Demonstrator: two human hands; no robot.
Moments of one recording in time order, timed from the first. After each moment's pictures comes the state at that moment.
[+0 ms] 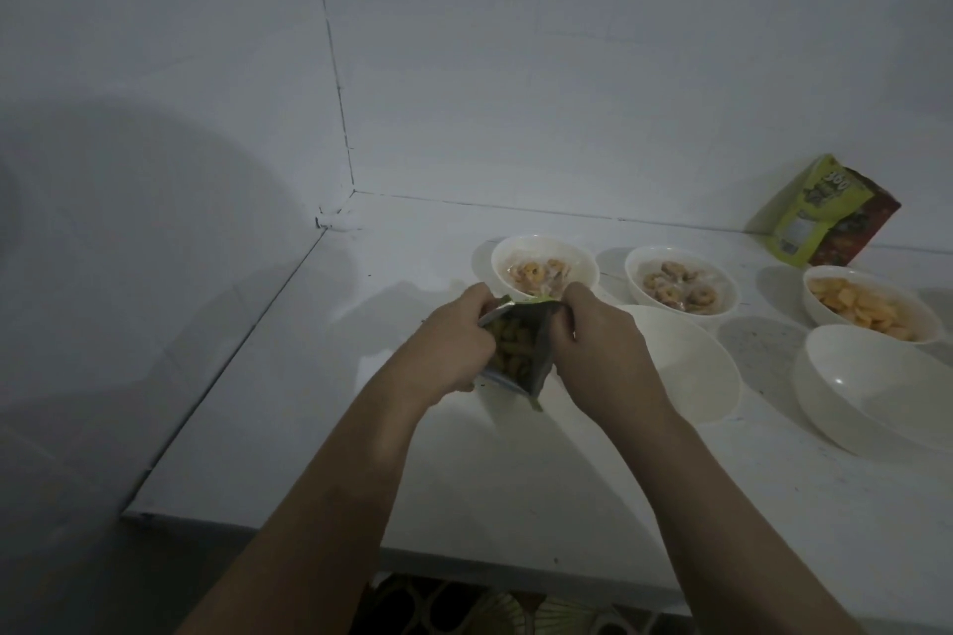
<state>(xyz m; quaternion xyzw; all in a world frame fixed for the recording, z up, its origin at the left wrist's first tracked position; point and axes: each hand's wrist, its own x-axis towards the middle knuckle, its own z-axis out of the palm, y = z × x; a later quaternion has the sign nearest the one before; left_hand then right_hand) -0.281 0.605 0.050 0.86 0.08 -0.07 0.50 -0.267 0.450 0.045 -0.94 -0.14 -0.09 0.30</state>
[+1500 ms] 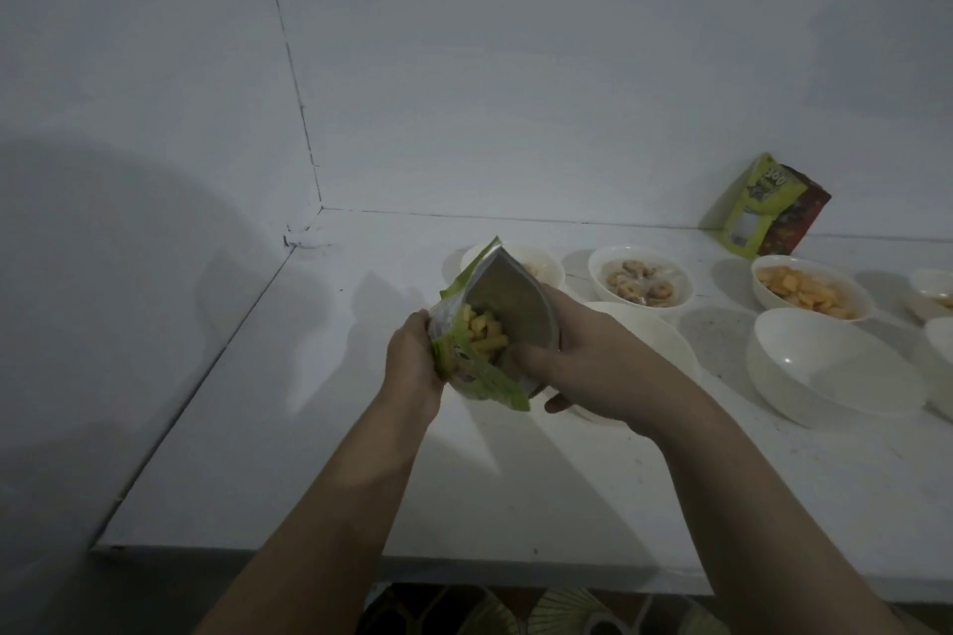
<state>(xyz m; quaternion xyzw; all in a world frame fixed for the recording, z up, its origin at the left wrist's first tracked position) -0.256 0.600 -0.012 0.51 0.21 0.05 0.83 -0.307 0.428 0.099 -0.88 -0.17 0.13 0.43</state>
